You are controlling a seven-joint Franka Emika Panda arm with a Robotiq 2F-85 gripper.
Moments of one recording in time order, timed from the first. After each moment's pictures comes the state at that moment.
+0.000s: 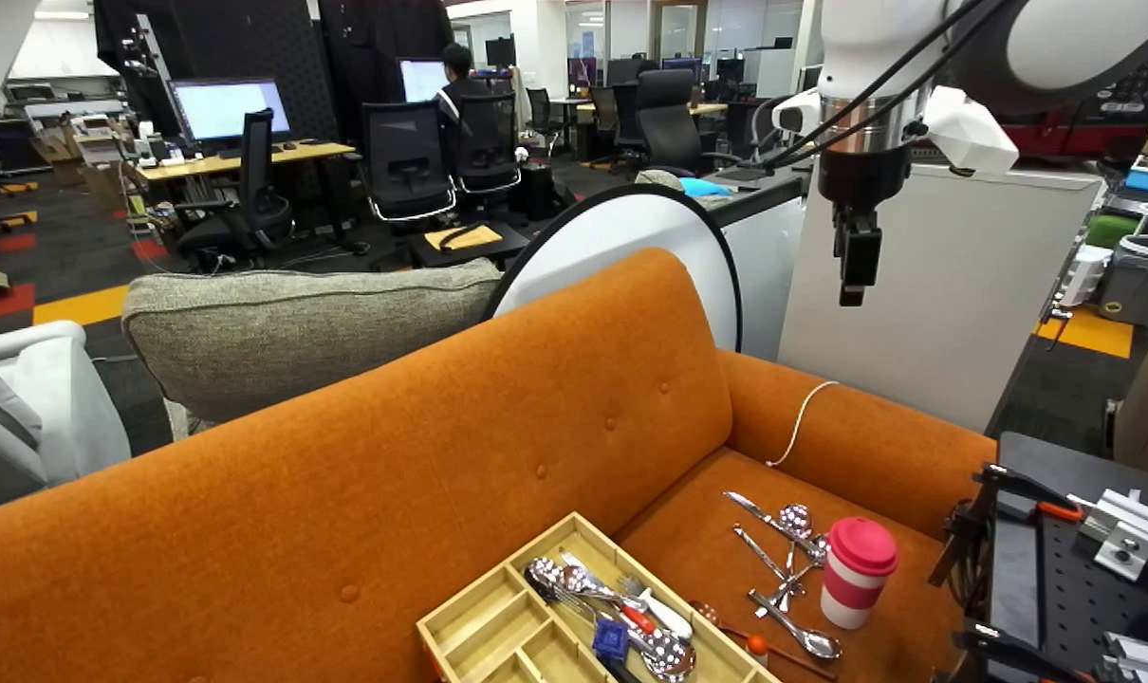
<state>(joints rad) 0.05 -0.33 0.05 -2.50 -0.32 2.10 -0.11</state>
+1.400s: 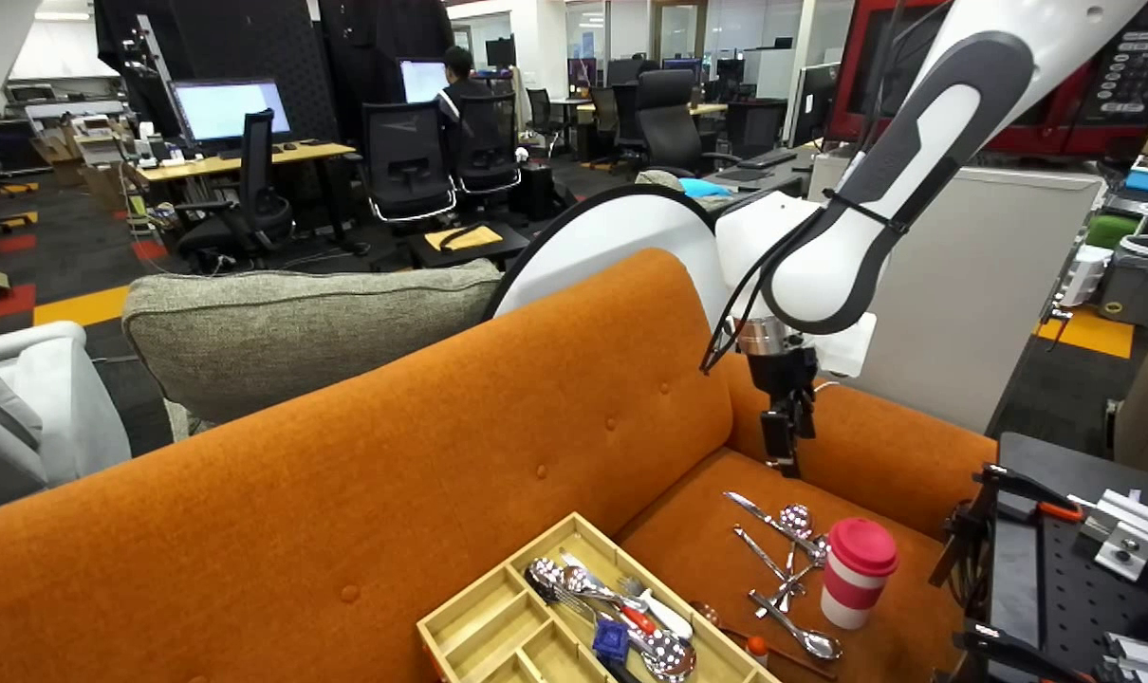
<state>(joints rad) 0.02 0.36 0.01 -2.37 0.01 2.39 -0.09</state>
